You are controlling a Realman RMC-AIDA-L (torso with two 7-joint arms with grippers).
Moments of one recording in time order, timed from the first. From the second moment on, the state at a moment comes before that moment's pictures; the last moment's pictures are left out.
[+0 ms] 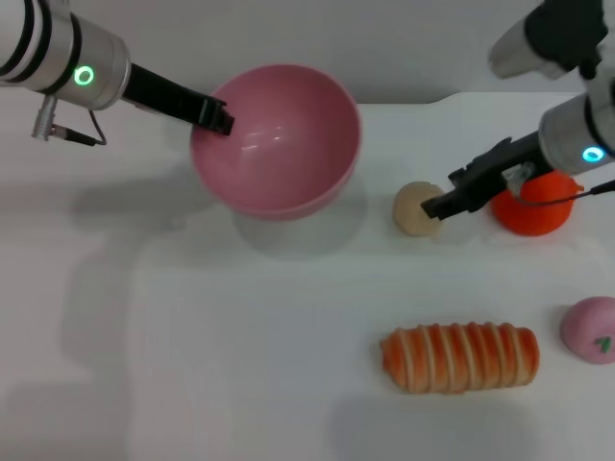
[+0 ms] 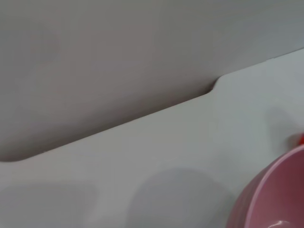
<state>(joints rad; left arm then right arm) -0.82 -2.05 1.04 1.07 2.51 1.34 -2.57 0.83 2.06 -1.06 -0.81 -2.55 -1.20 2.17</state>
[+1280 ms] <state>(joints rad) -0.79 -2.06 1.06 1.06 2.41 1.32 -2.58 0.87 2.08 -1.20 -0.62 -2.51 -0.94 2.15</state>
